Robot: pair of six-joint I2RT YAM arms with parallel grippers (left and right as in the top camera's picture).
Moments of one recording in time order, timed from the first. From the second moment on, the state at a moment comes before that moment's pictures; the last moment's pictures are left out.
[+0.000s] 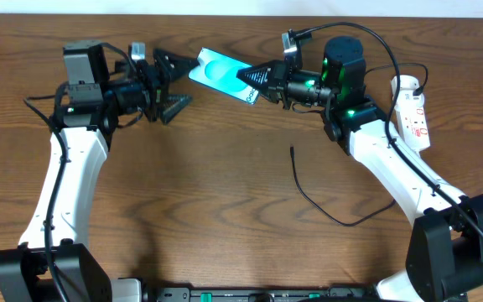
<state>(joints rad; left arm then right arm) 0.07 1.54 1.21 -0.31 1.04 -1.08 0.35 1.70 1.22 0.26 -0.90 1.25</state>
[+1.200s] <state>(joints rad) -0.07 1.54 1.21 0.09 0.62 -1.38 0.44 1.70 1.22 0.47 -0.72 1.54</state>
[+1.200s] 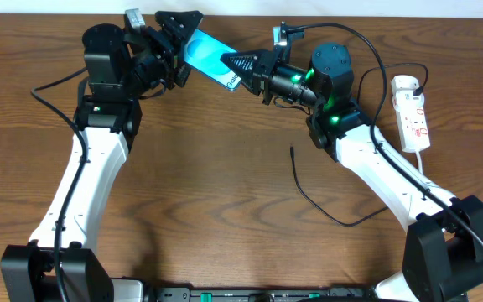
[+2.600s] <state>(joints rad) -0.10 1.54 1.21 0.12 0.57 -1.48 0.47 1.70 1.22 0.47 -0.65 1.57</state>
